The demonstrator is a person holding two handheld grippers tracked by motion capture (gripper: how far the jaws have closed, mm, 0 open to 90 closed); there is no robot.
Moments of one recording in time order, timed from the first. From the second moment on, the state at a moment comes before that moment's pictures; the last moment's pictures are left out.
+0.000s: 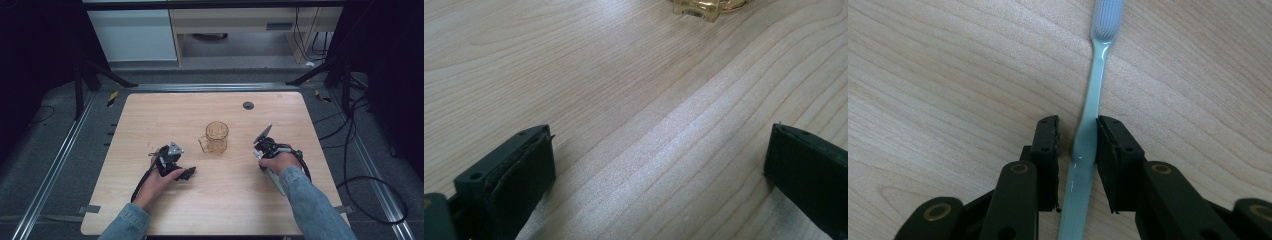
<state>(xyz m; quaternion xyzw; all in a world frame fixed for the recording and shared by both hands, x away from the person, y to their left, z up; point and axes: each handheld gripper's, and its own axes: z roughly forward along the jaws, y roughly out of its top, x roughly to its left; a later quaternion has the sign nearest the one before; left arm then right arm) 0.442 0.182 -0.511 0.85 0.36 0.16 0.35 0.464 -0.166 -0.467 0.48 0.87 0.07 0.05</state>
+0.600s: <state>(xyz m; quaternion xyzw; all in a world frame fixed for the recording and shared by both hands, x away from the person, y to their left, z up) 0.442 0.182 -0.511 0.85 0.36 0.16 0.35 0.468 -0.169 -0.467 0.49 0.87 0.07 0.03</state>
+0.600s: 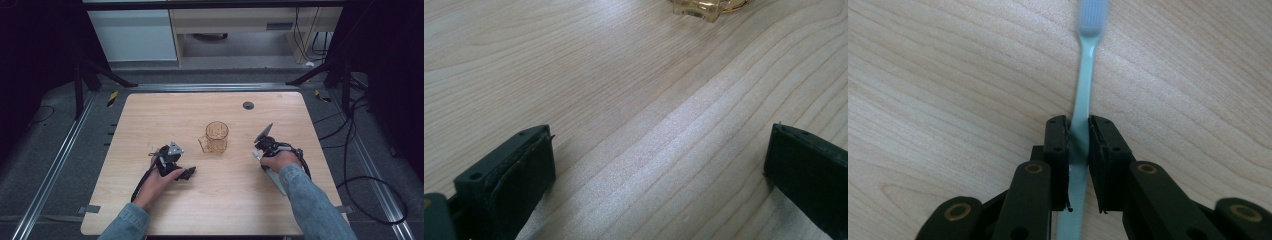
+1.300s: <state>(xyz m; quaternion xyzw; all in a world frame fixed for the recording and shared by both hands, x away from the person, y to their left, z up) 0.442 0.182 -0.511 0.85 0.36 0.16 0.35 0.460 -0.173 -0.408 0.48 0.85 0.19 0.06</state>
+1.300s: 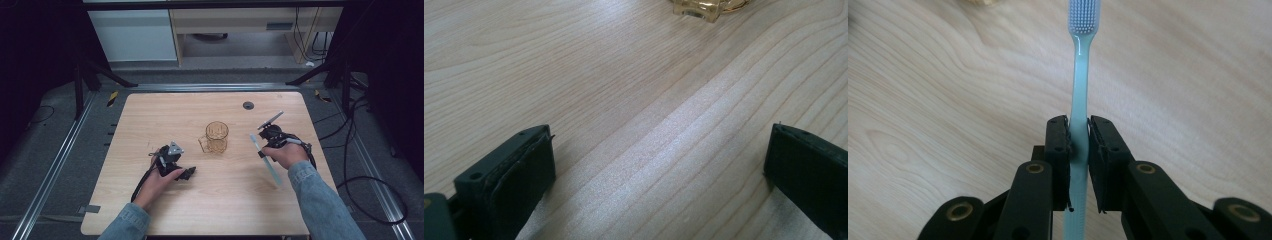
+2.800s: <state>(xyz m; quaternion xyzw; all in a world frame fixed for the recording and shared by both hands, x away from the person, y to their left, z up) 0.443 0.182 -0.511 0.85 0.36 0.16 0.35 0.413 -0.108 -0.379 0.36 0.86 0.35 0.11</state>
